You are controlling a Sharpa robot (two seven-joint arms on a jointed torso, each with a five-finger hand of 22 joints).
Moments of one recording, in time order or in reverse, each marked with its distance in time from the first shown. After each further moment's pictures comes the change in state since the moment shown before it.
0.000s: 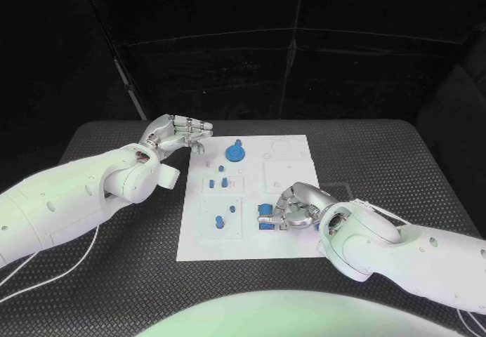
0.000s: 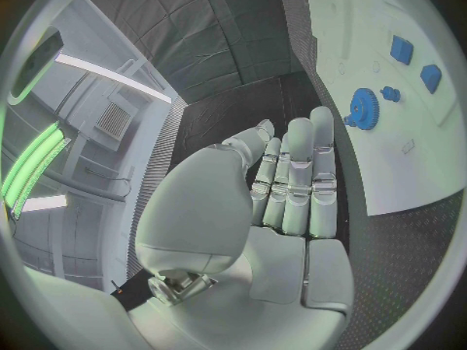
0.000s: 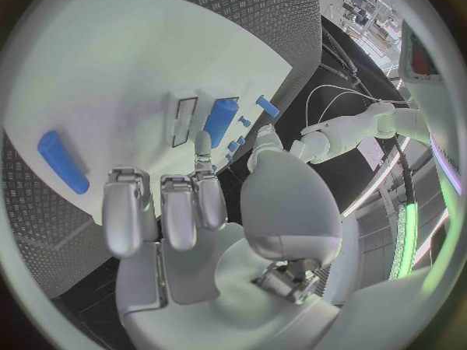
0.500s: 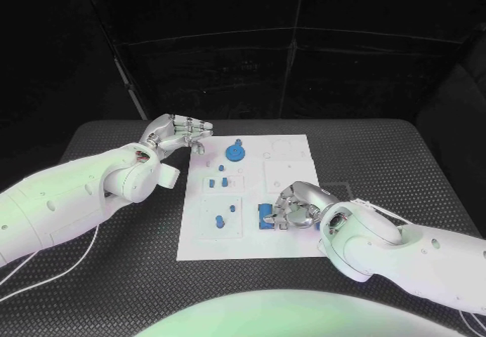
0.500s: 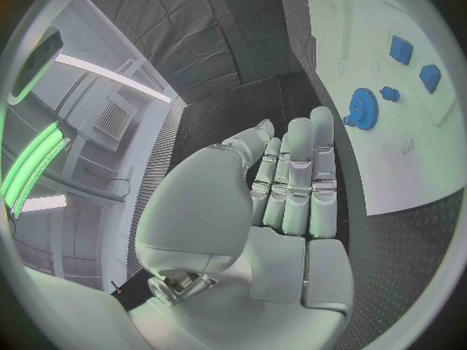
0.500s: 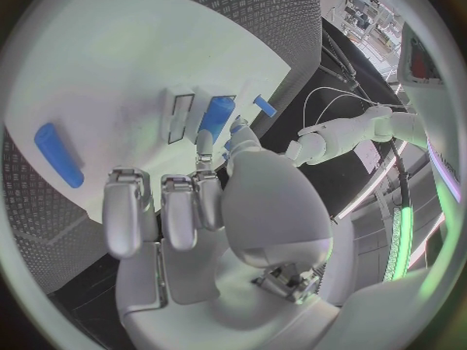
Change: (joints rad) left arm 0.000 -0.002 0.000 0.001 0.000 0.001 -0.004; left_hand 0.000 0.000 0.000 0.000 0.000 0.000 0.000 0.000 0.000 0.000 0.000 0.000 0.000 0.000 0.000 0.000 0.000 0.000 0.000 0.000 0.000 0.000; right arm 0.000 -0.005 0.000 0.009 -0.028 -0.001 0.008; right_hand 0.215 0.083 0.091 -0.090 0.034 0.014 -0.014 0.009 0.032 0.003 -0.011 0.000 0.000 0.000 -0.007 0.000 0.000 0.000 0.000 -0.007 0.000 0.000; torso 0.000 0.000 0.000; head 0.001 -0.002
